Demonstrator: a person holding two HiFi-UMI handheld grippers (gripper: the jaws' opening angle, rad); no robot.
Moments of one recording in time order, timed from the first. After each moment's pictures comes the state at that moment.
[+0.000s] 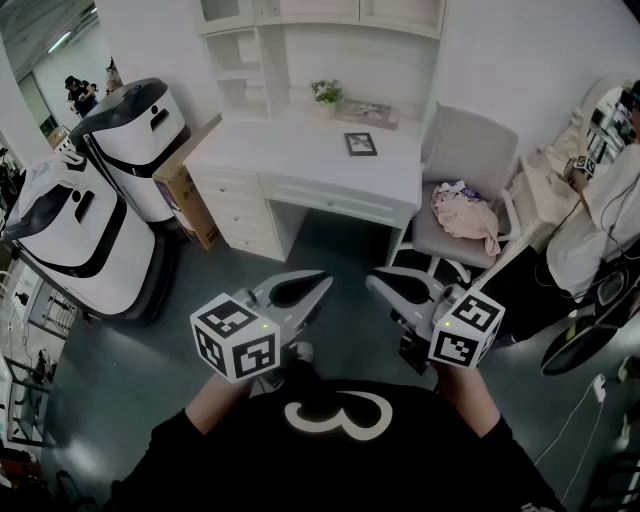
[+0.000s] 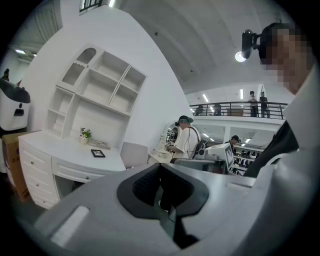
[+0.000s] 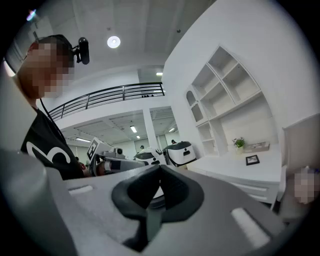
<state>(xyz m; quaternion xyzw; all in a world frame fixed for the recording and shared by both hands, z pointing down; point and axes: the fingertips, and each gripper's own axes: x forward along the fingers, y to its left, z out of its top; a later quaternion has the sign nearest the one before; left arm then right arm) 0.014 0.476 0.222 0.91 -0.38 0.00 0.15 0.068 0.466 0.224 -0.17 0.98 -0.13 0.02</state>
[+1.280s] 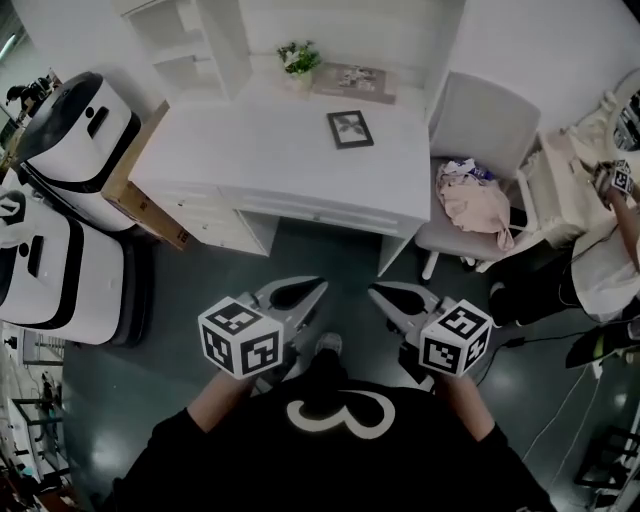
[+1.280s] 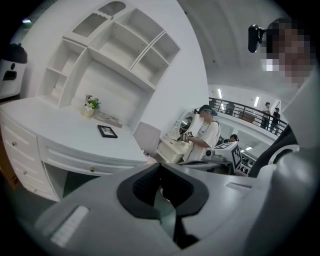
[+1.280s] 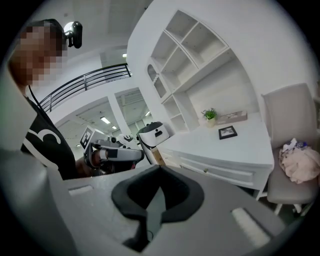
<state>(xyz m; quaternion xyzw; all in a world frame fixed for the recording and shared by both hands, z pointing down) -0.021 0.206 0.347 0.89 -0.35 0.07 0.28 0.050 0.212 0.366 -0.26 0.93 -0.26 -0.08</state>
